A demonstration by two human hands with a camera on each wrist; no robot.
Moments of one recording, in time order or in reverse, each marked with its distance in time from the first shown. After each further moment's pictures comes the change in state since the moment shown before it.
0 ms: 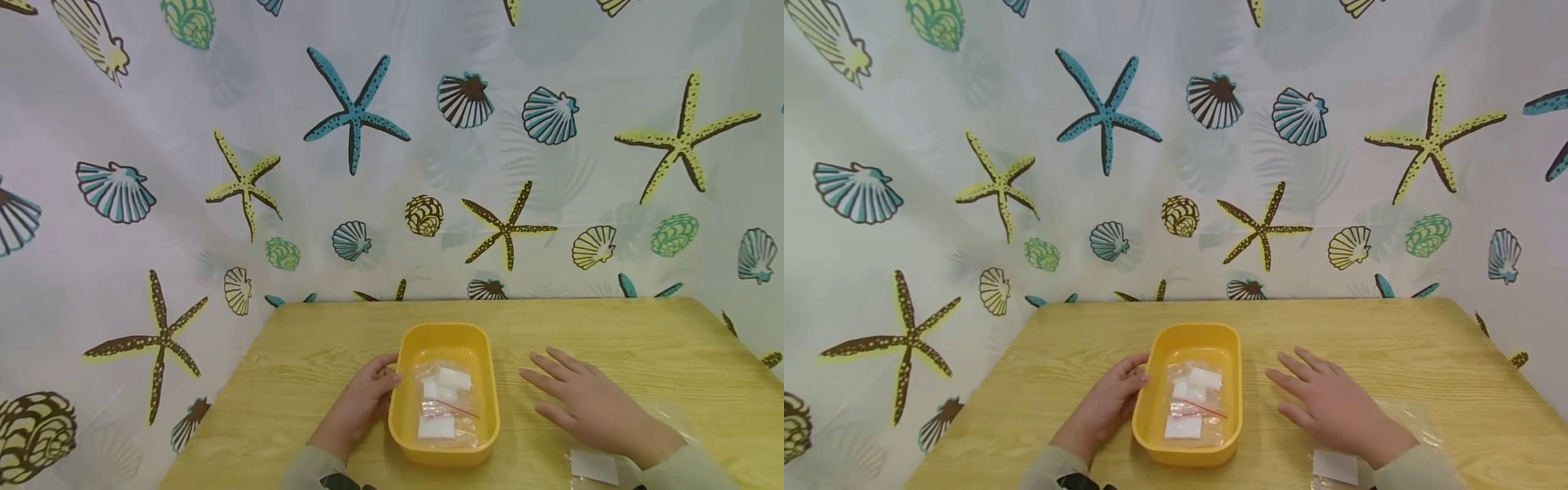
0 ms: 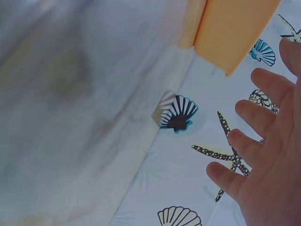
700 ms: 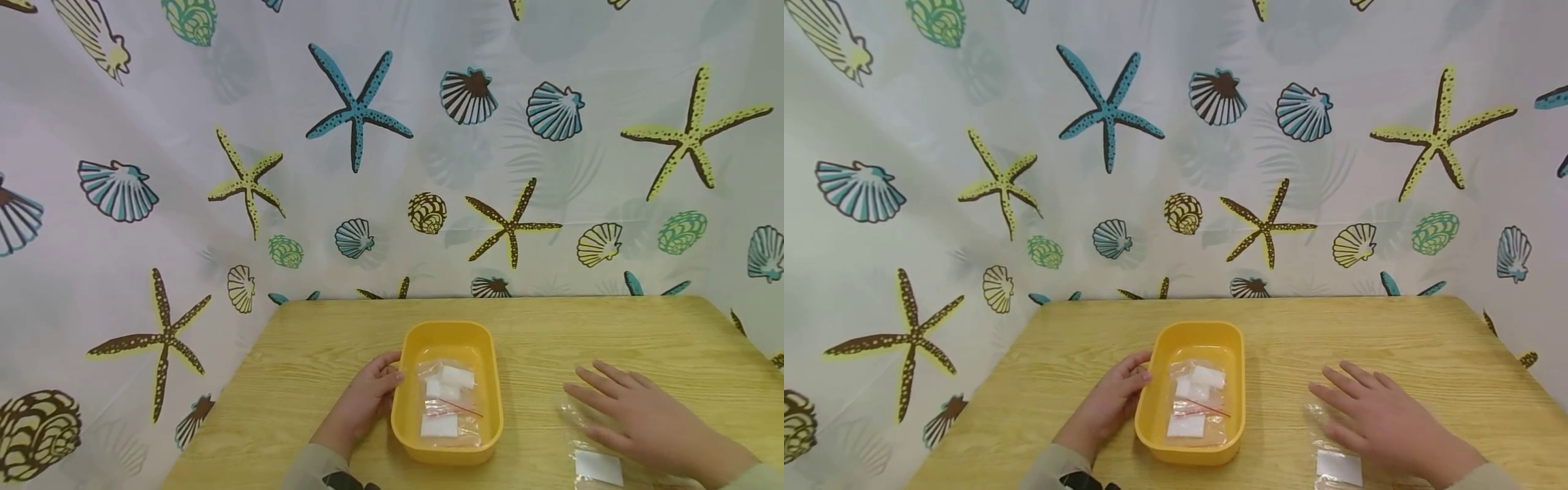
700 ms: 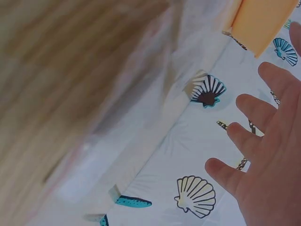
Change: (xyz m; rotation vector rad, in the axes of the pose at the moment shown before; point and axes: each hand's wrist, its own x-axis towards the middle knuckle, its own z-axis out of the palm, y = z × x) left_hand 0.002 -0.002 -0.001 0.005 0.012 0.012; right_hand -0.050 0.033 -0.007 -0.130 0.022 -0.056
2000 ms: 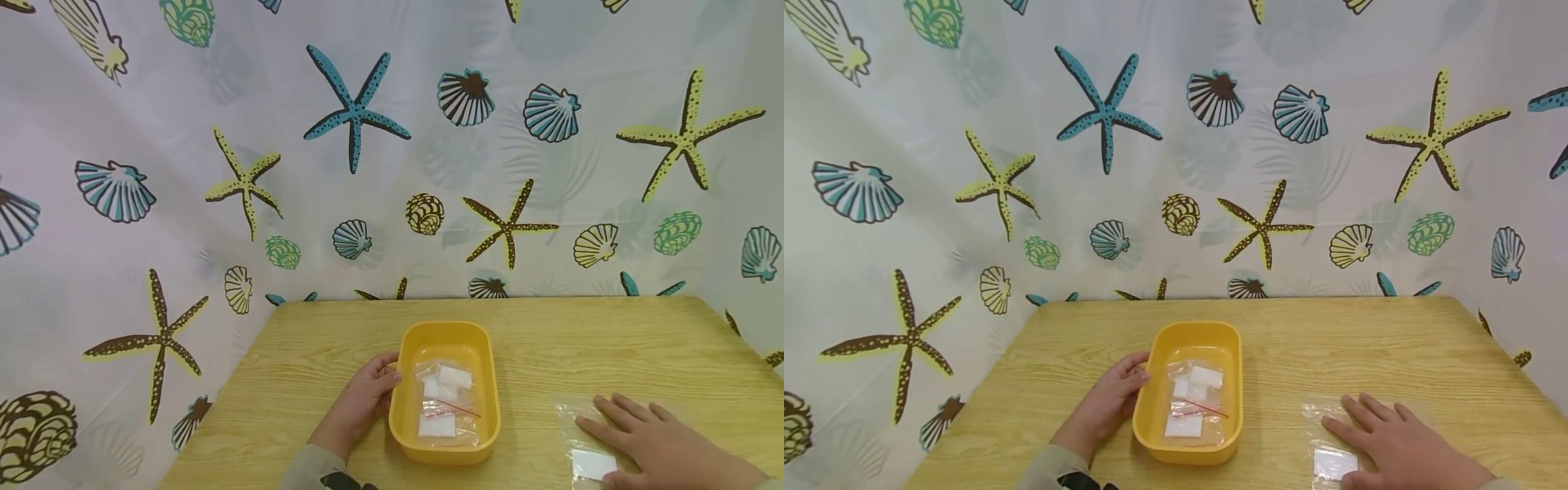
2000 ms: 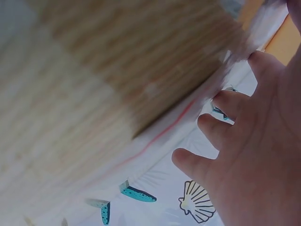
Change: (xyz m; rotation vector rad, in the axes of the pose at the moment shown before) left_hand -0.003 0.005 0.003 -0.007 -0.007 0.002; right_hand -0.032 0.007 0.017 0.205 -0.347 0.107
